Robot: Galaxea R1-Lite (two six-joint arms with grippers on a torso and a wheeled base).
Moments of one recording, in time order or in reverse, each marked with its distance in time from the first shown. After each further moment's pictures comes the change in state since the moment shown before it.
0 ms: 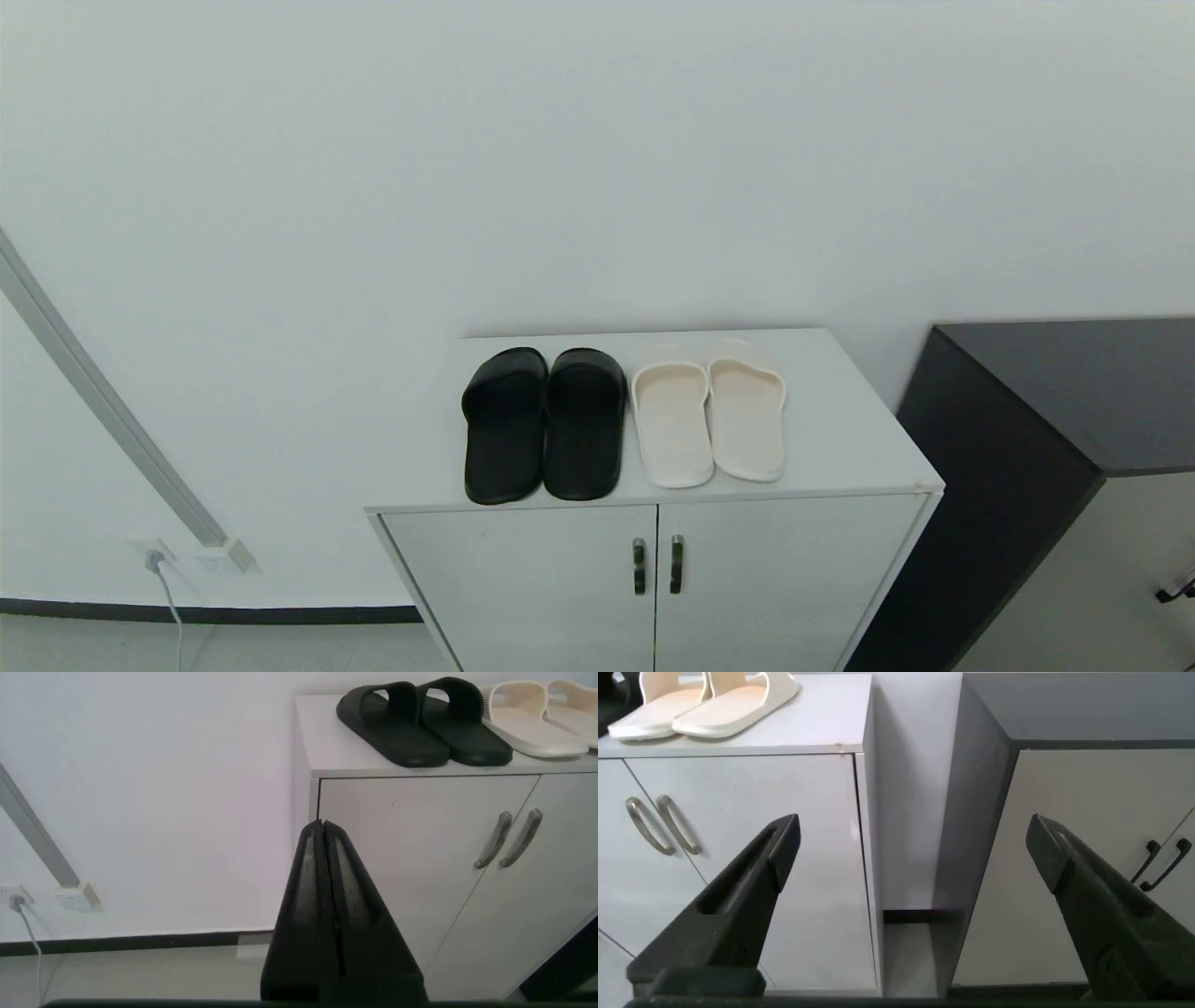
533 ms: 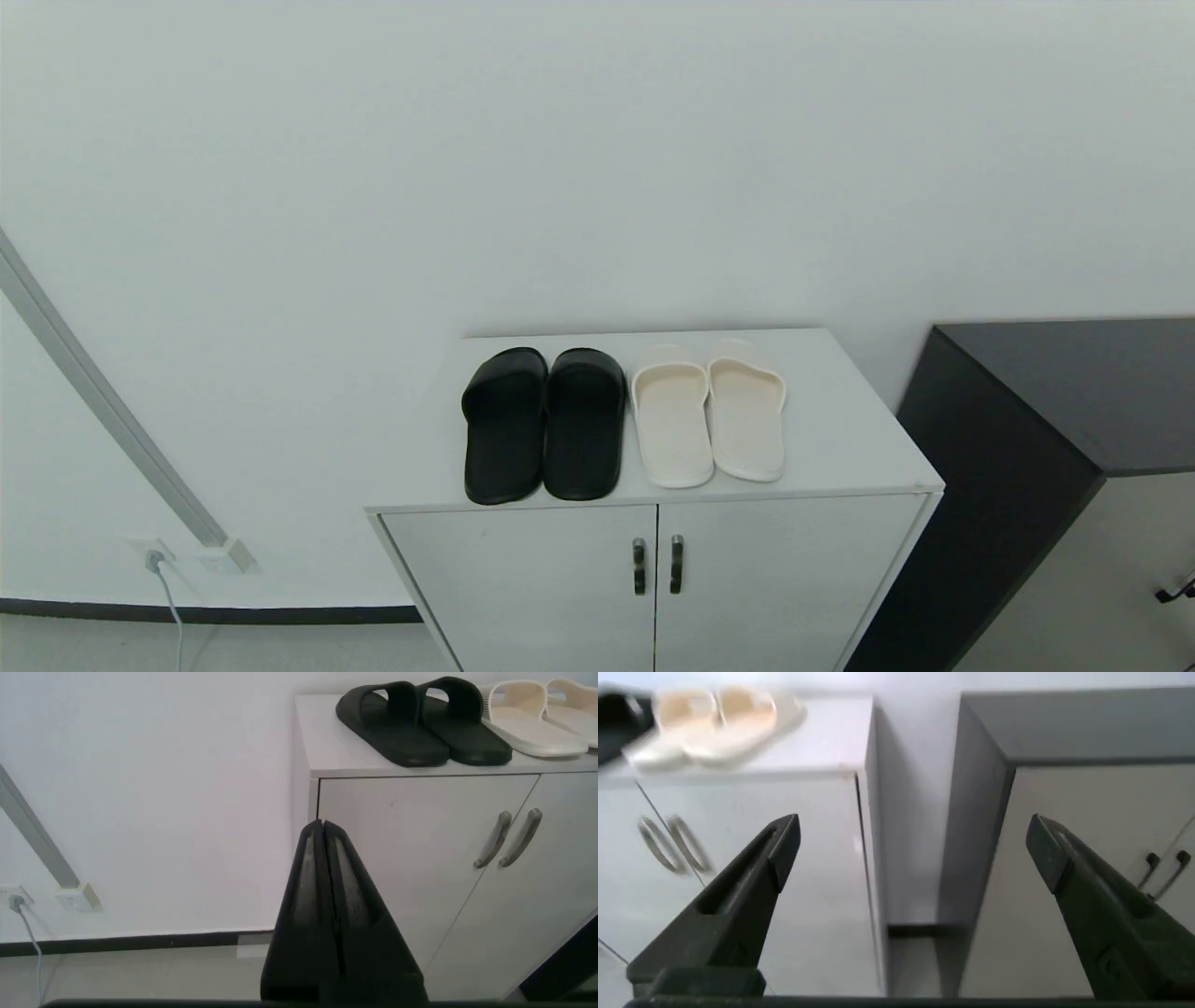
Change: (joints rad) left arm 0.000 0.000 0.000 0.000 -0.001 0.001; right arm 0.003 0.007 -0.058 -0.004 0.003 0.043
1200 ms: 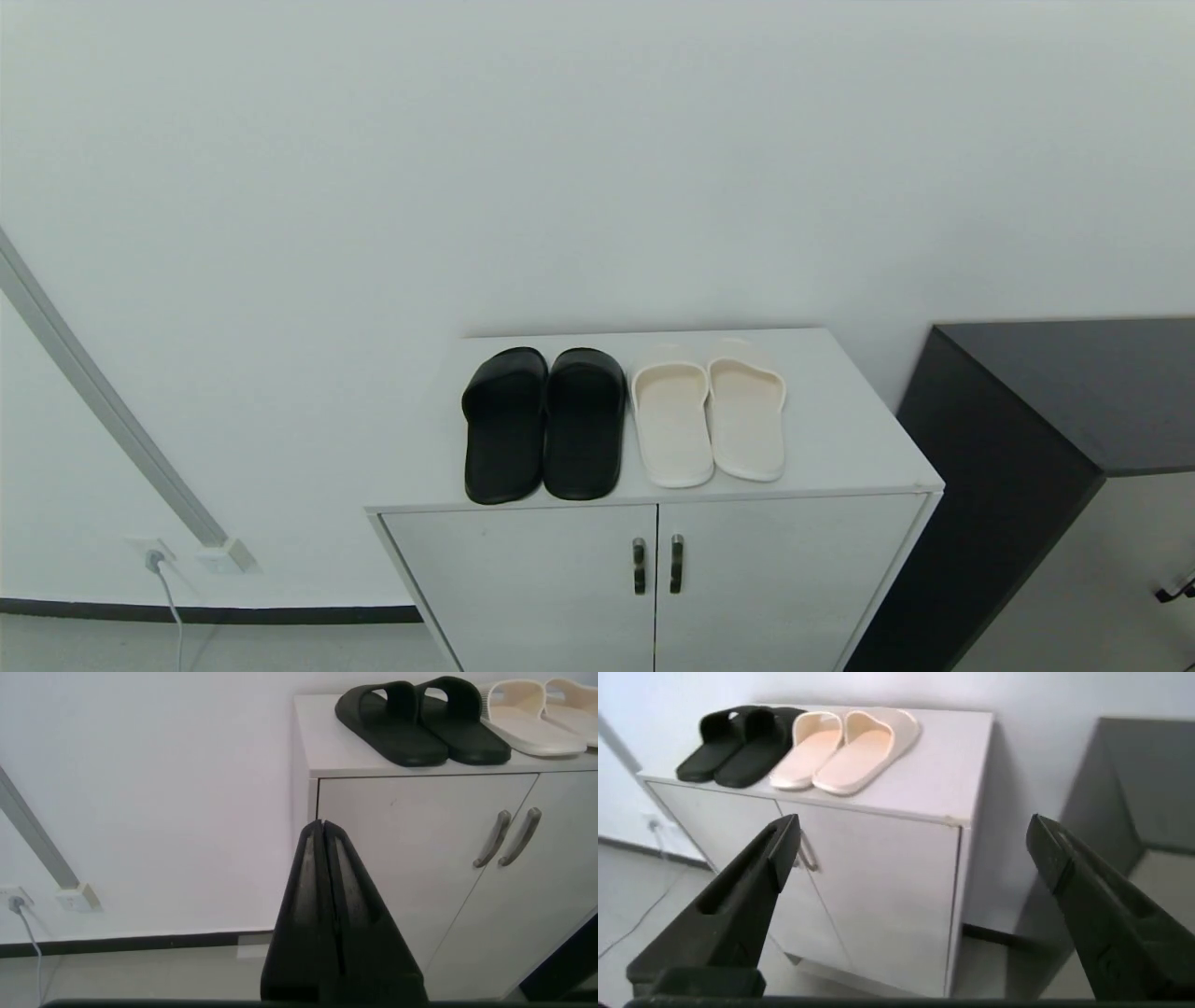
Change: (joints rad) left arm 0.000 0.000 0.000 0.000 -0.003 0.001; right arm 0.117 0.595 -0.250 -0.187 0.224 0.023
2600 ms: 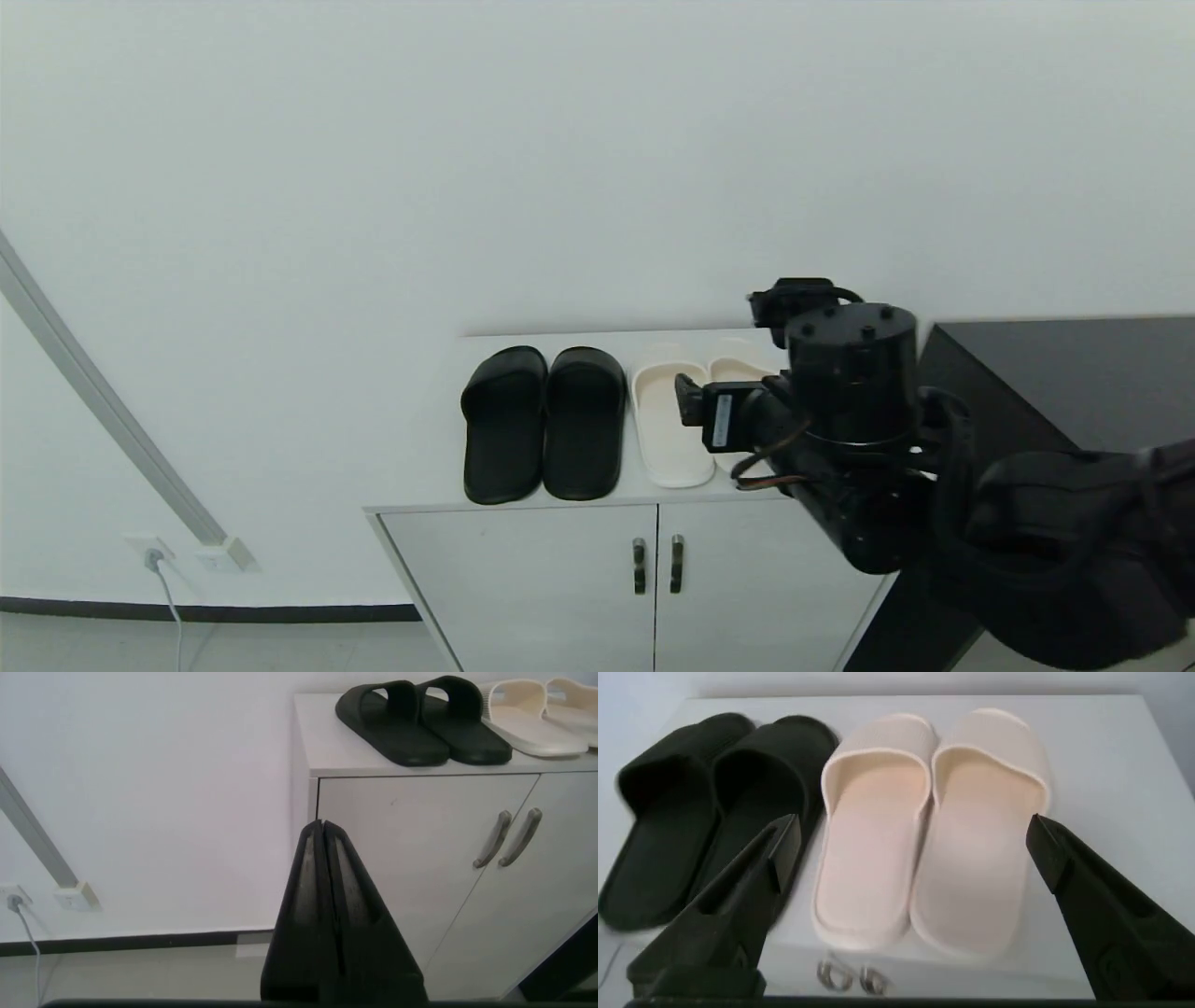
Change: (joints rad) left arm 0.000 0.000 0.000 0.000 0.000 -0.004; right arm 0.755 1.238 -0.719 -0.417 -0.924 0.227
